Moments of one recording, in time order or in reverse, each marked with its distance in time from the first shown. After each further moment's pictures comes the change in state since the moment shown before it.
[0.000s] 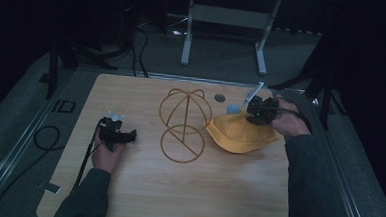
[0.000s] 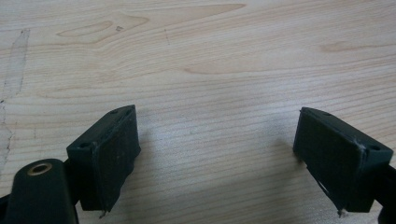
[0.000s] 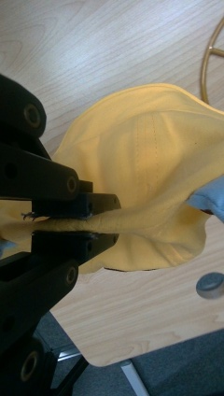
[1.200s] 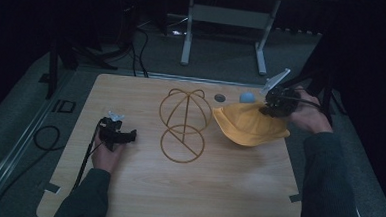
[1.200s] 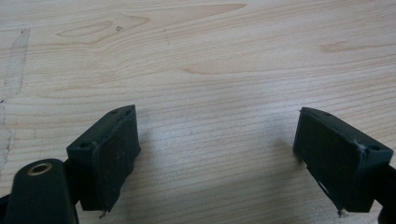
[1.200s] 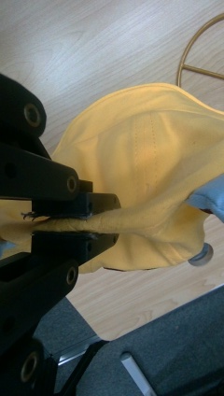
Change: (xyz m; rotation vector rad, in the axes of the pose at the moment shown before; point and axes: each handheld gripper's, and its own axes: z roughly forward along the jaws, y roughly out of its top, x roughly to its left) left arm 0.000 0.000 0.000 0.001 0.000 0.001; right arm -0.020 -0.019 -0.056 -0.091 -0.006 0.084
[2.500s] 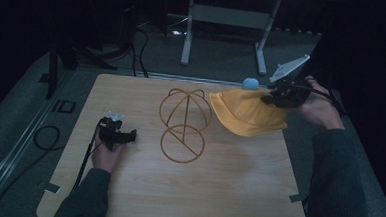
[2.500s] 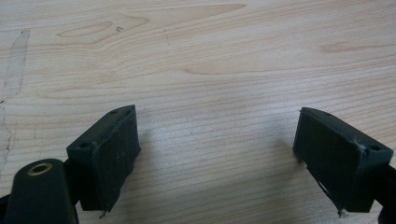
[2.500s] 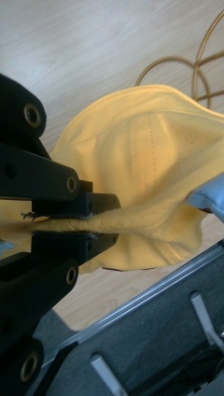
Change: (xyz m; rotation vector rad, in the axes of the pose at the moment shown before) left arm 0.000 0.000 0.000 0.000 0.000 0.000; right arm -0.005 0.011 -0.043 -0.159 0.023 0.023
